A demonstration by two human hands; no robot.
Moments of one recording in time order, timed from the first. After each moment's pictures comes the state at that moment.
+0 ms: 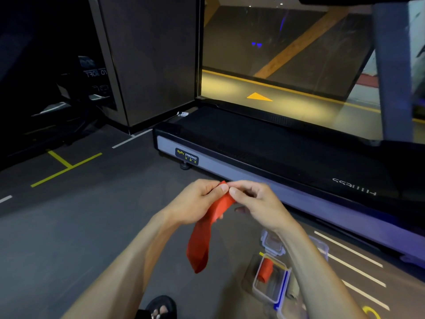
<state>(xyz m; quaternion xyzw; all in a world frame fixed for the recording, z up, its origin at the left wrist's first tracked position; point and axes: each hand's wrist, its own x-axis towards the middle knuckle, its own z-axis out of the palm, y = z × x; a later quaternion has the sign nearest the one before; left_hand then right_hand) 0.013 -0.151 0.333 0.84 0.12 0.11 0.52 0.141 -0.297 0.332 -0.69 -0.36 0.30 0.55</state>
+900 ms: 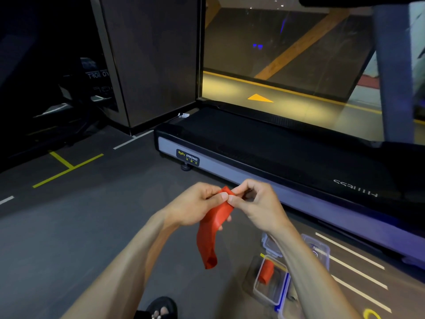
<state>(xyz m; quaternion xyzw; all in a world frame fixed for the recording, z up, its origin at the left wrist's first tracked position) 0.010 -0.151 0.333 0.78 0.12 0.04 0.61 0.138 -0.294 0.329 -0.75 -0.38 0.17 0.52</state>
